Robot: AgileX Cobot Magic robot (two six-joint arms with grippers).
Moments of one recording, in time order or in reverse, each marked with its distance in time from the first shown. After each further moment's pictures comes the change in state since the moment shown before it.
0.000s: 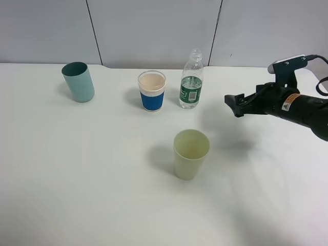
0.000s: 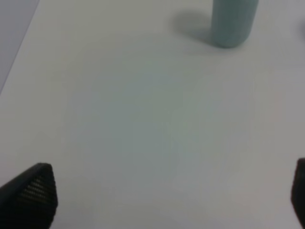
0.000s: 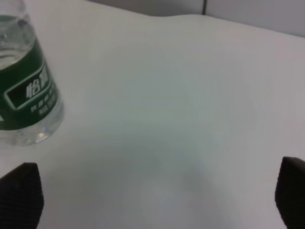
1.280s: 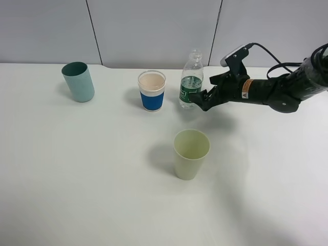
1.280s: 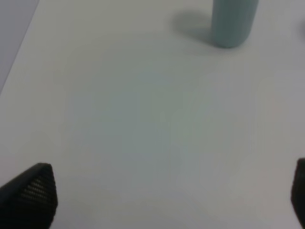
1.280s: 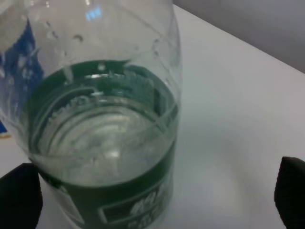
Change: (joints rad) left arm 0.000 0.000 0.000 0.000 0.000 0.000; right arm 0.114 0.276 -0.413 -0.414 0.036 0.227
